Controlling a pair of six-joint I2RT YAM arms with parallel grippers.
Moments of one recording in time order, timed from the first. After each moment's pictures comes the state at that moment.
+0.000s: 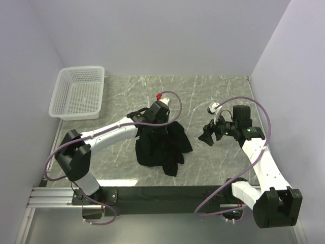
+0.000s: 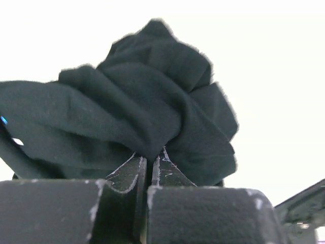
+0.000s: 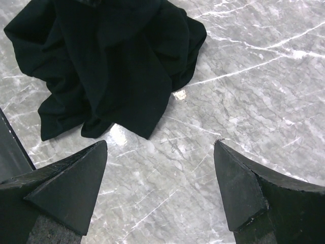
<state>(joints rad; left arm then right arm) -0.85 1.64 1.25 -0.43 -0.14 -0.54 0.04 1.02 0.80 -0.60 -0.75 -0.53</state>
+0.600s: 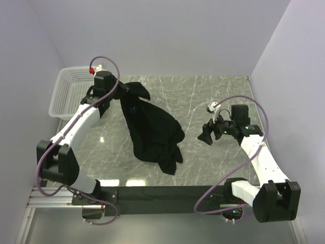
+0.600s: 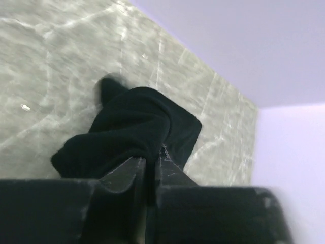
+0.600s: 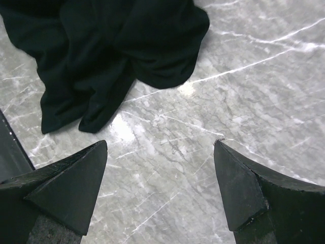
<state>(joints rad) -0.26 1.47 1.25 -0.19 -0.03 -0.88 0.04 1.07 0.80 -0.57 -0.75 -0.51</state>
